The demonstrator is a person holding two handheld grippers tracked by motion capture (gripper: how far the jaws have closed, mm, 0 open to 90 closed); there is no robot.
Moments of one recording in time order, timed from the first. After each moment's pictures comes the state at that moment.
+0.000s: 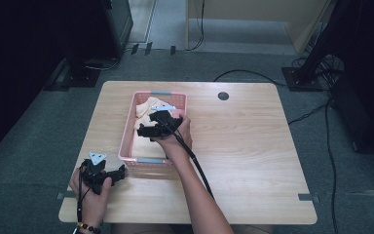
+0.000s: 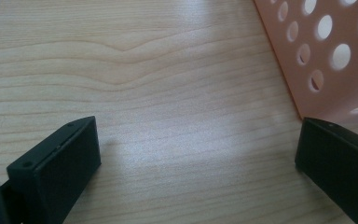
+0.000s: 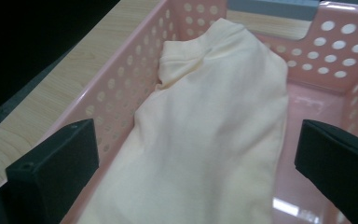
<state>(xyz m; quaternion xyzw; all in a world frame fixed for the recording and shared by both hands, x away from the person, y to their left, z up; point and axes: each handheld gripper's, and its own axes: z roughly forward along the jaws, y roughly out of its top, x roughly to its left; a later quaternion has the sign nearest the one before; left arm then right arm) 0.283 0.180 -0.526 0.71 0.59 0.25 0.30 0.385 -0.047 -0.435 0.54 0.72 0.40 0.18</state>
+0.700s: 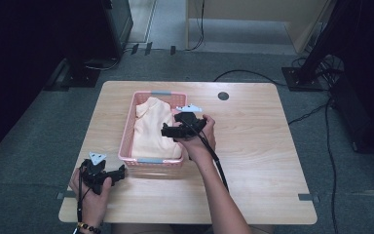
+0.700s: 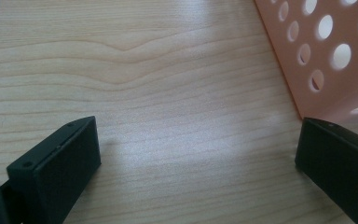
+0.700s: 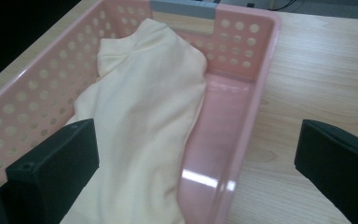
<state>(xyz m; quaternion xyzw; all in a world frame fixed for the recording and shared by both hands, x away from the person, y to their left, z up) 0.283 0.180 -0.527 0.71 0.59 0.25 0.30 0.373 -0.117 -0.431 0.55 0.70 0.39 0.21</state>
